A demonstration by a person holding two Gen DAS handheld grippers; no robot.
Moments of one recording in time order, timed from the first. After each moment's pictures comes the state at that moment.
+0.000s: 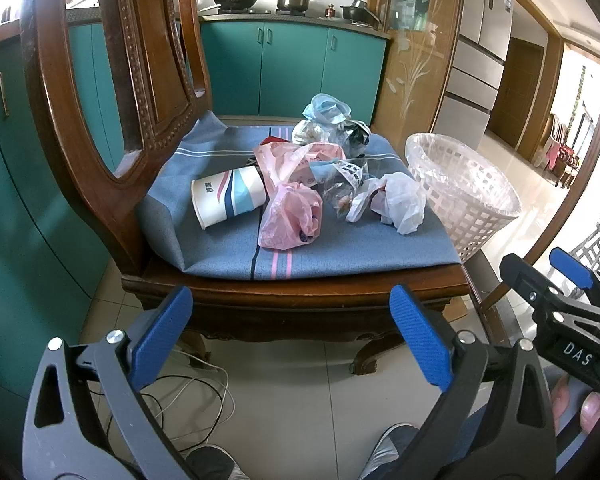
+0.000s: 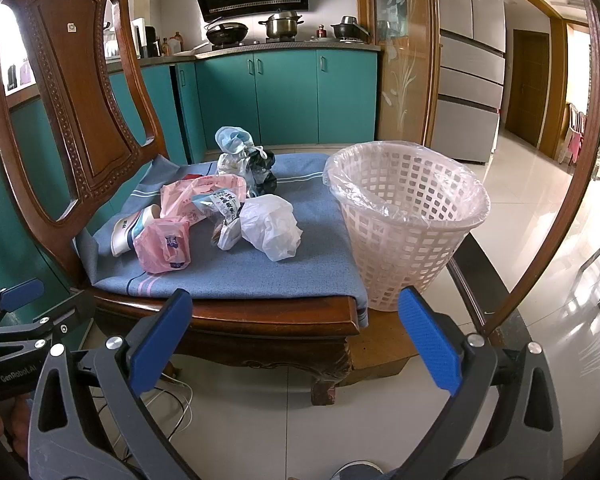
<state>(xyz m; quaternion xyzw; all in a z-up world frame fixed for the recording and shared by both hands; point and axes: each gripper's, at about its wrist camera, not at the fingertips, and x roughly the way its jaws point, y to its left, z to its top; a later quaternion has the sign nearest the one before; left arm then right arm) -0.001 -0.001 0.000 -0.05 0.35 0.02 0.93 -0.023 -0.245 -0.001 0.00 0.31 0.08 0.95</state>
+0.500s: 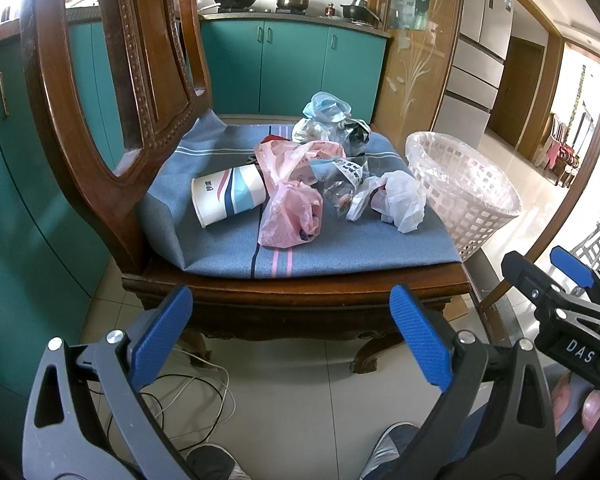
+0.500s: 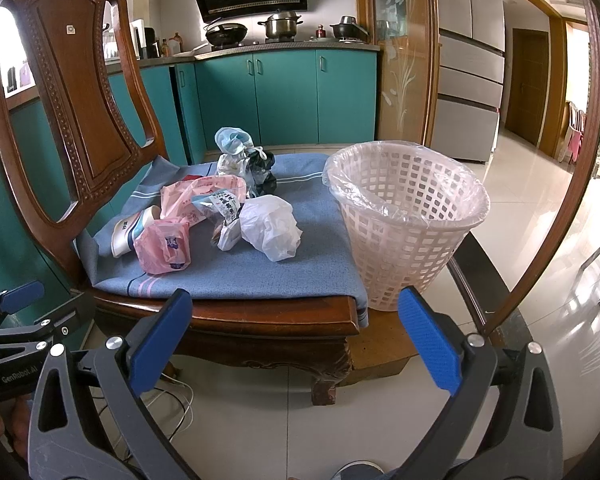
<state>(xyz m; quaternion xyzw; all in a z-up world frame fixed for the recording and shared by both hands) -0.001 0.000 -0.002 -0.05 0.35 0.02 0.93 -0.023 -0.245 0.000 0.00 0.31 0.08 0.95</state>
